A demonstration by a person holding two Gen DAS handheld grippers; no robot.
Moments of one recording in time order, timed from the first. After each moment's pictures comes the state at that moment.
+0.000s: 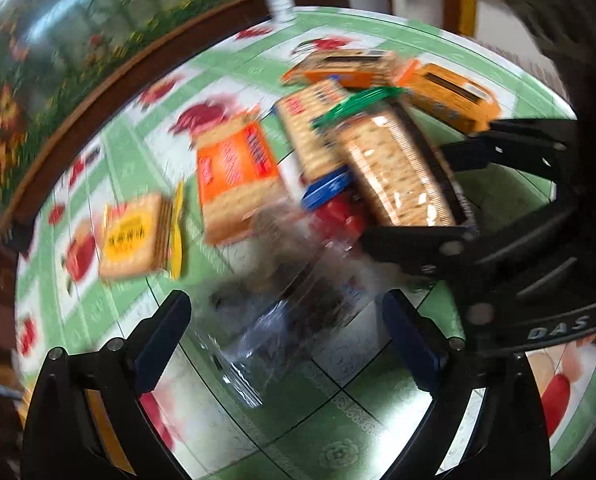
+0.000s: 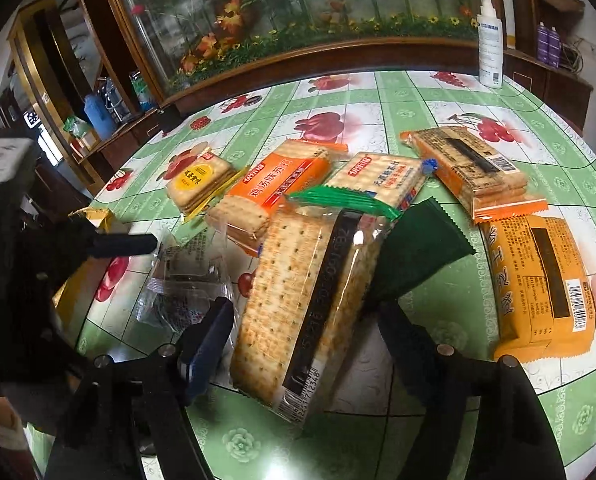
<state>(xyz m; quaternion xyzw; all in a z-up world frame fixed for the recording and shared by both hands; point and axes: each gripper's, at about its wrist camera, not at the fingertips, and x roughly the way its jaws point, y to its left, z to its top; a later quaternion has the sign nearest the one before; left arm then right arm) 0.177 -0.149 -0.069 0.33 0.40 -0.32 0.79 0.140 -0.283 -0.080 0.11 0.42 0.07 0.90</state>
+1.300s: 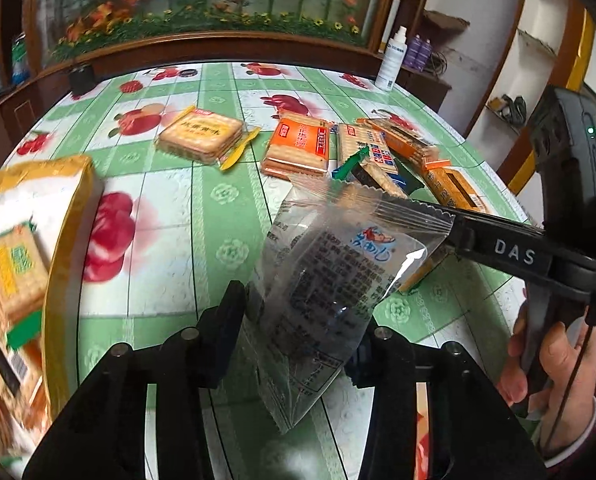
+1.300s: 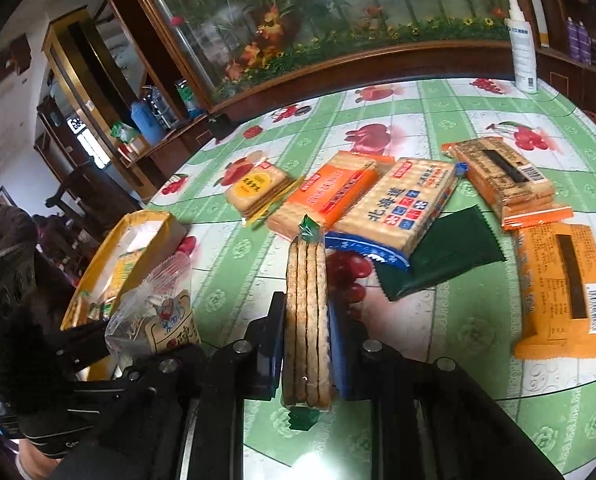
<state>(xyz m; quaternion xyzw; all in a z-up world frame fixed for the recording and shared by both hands) 0.127 -0.069 -0.059 0.01 0.43 -0.22 0.87 0.126 -0.283 -0.062 0.14 0.39 0.17 0.89</state>
